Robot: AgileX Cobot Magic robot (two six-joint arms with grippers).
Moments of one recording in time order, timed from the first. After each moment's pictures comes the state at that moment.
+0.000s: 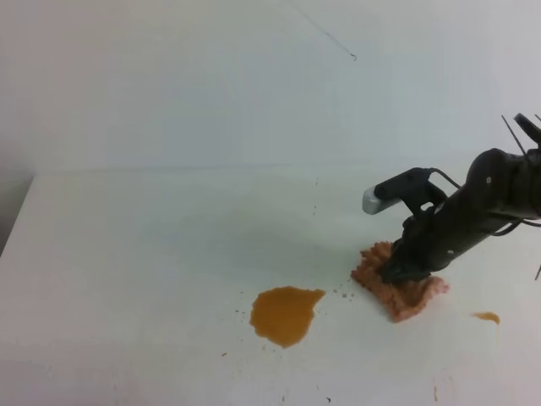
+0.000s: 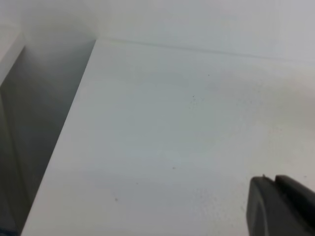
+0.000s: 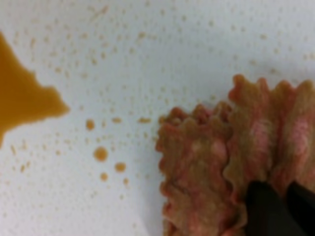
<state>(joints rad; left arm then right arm) -0.07 0.00 0.00 0.06 0.33 -0.30 0.35 2.03 -1.27 0.40 0.51 -0.61</state>
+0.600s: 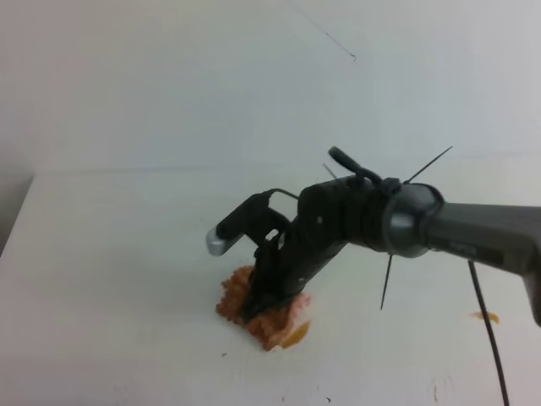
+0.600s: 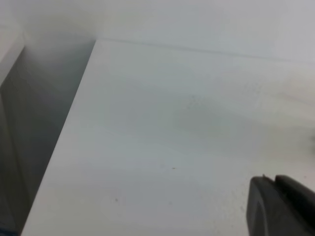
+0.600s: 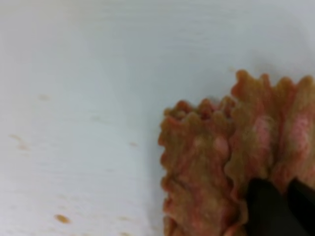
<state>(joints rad) -0.07 0.00 0.00 0.06 0.33 -0.30 0.69 2.24 -1.59 0.27 0.66 -0.42</state>
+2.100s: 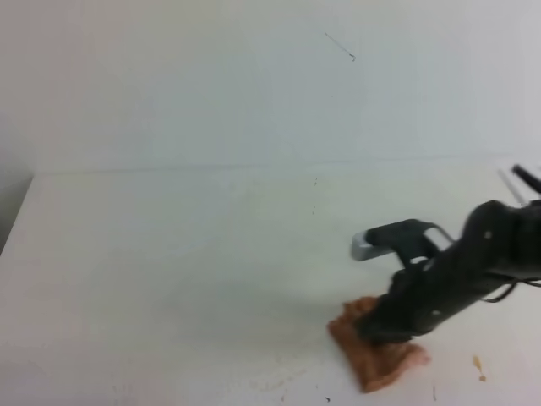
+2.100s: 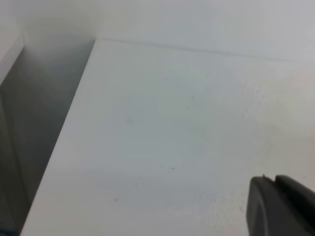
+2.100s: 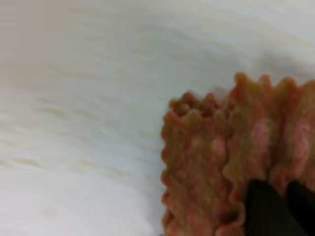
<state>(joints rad) -0.07 0.00 0.00 0.06 0.33 -0.30 0.46 1.91 -1.04 0.47 0.51 -0.41</state>
